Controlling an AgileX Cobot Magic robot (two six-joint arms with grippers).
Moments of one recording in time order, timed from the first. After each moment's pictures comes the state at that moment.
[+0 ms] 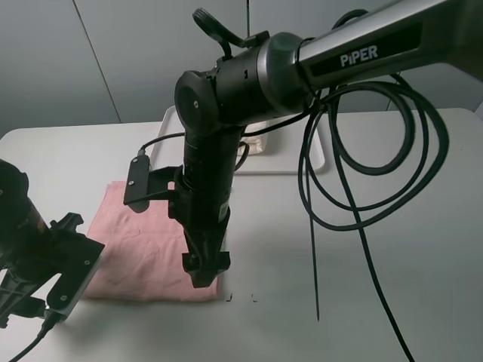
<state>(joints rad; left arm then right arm) -0.31 1.73 -0.55 0.18 0.51 1.29 0.91 2.12 -1.46 0.29 0.97 -0.96</state>
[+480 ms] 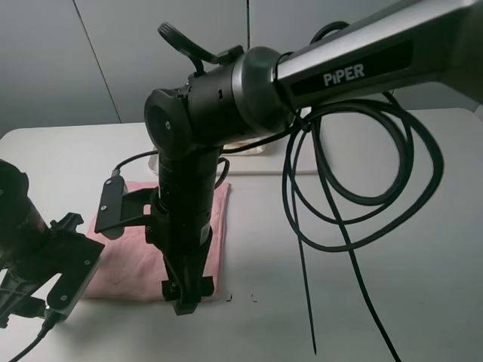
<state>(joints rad) -0.31 1.73 -0.55 0.18 0.51 1.29 1.00 2.12 -1.46 0.29 0.97 -0.91</state>
